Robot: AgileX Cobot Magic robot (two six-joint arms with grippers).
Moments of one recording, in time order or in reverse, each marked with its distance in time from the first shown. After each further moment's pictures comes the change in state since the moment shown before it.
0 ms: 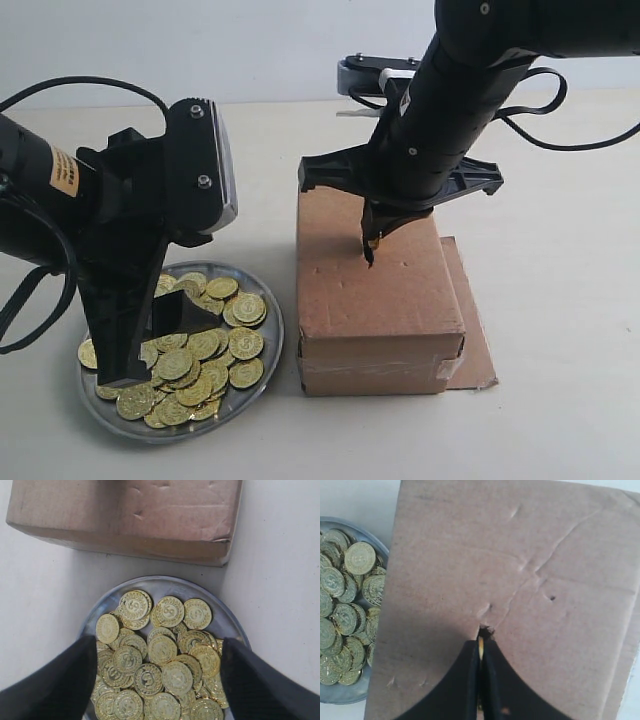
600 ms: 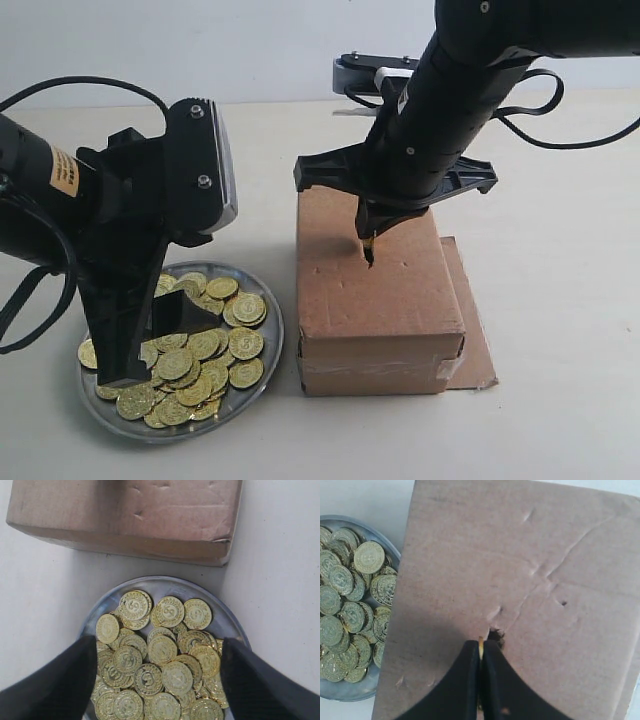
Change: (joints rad) left arm 0.000 0.000 0.000 0.000 0.000 0.000; right arm 0.000 0.000 0.000 0.030 -0.016 -0.045
